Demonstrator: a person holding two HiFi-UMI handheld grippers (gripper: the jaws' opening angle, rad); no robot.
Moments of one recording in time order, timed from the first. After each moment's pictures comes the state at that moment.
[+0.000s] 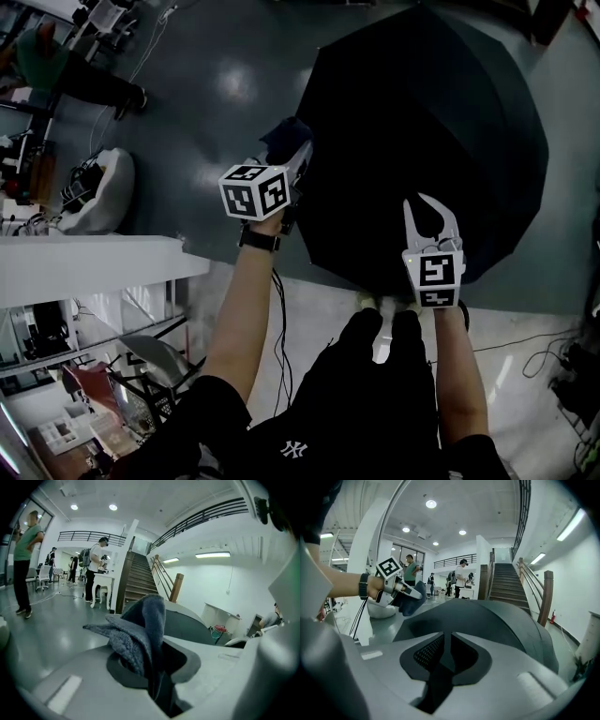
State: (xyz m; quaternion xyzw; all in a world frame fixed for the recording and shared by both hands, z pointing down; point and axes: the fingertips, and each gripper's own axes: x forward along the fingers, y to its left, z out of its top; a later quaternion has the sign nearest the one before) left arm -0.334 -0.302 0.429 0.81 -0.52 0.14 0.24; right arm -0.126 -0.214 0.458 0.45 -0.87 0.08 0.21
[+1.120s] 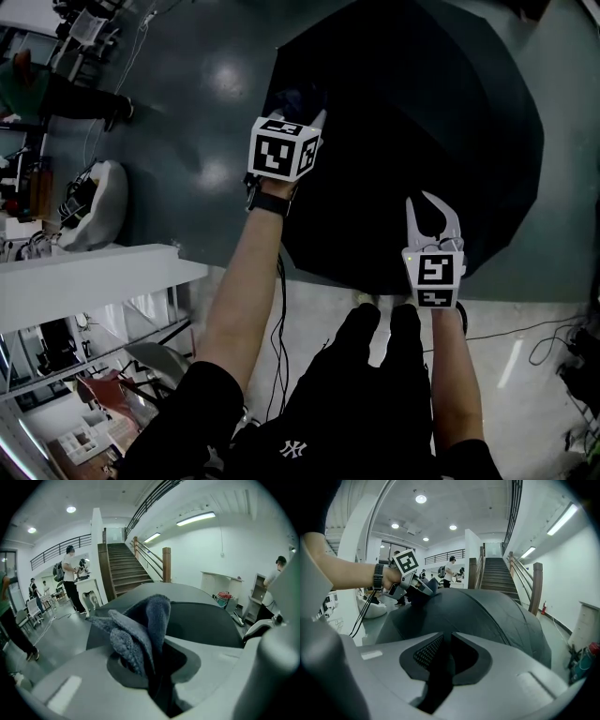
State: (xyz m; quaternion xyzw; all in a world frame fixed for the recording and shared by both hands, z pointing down) left arm -0.240 -0.397 0.462 0.80 -0.48 0.32 0.15; right arm -0.064 -0.243 0.499 0.49 -0.84 0.11 0.22
